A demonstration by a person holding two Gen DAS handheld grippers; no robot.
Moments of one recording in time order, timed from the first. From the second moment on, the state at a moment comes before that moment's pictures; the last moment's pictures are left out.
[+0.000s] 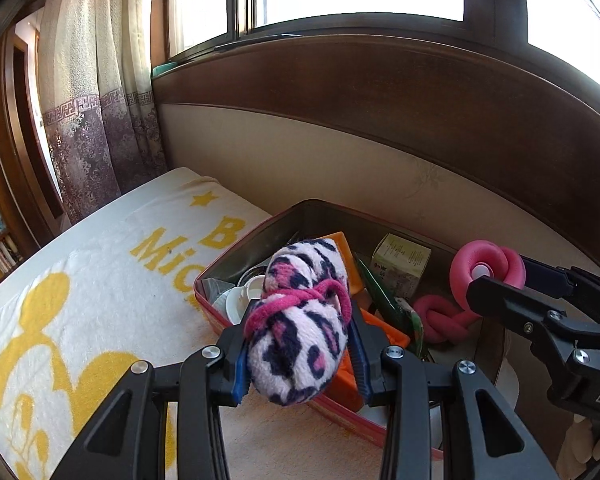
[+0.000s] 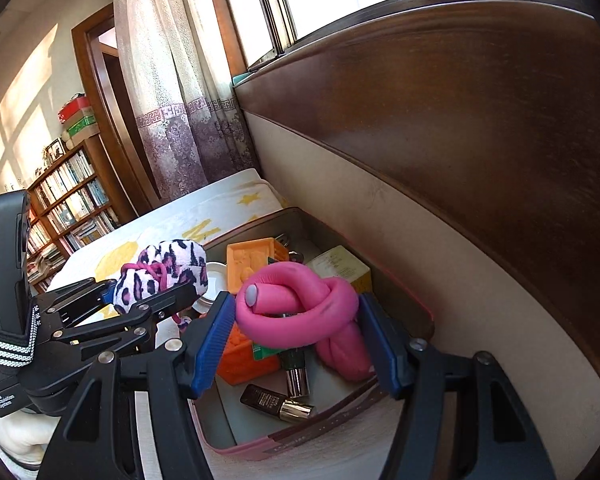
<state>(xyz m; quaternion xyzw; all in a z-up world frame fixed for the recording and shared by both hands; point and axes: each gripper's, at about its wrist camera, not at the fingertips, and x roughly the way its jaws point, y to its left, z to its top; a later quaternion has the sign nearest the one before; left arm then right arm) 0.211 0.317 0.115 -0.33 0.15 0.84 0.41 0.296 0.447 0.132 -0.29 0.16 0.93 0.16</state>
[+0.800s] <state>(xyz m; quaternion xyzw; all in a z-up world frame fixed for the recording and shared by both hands) 0.202 0.292 0.121 -0.31 0.12 0.87 0.38 0.290 0.440 0.128 -0.31 0.14 0.92 0.17</state>
